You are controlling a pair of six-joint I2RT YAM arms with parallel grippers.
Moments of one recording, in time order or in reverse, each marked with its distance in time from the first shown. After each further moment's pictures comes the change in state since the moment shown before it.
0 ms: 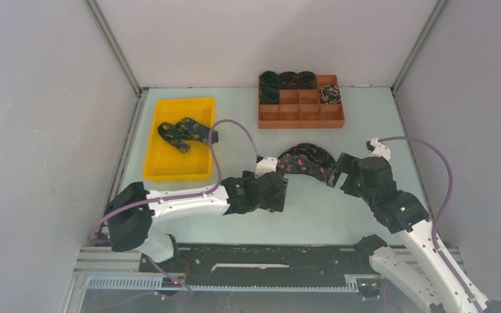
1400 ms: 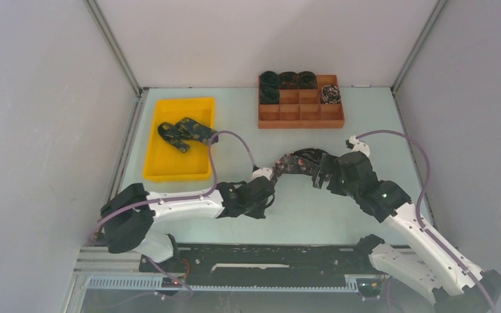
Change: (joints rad) left arm 0.025 0.027 -0.115 0.074 0.193 0.043; right arm 0.097 0.130 -0.004 0.047 -0.011 0.027
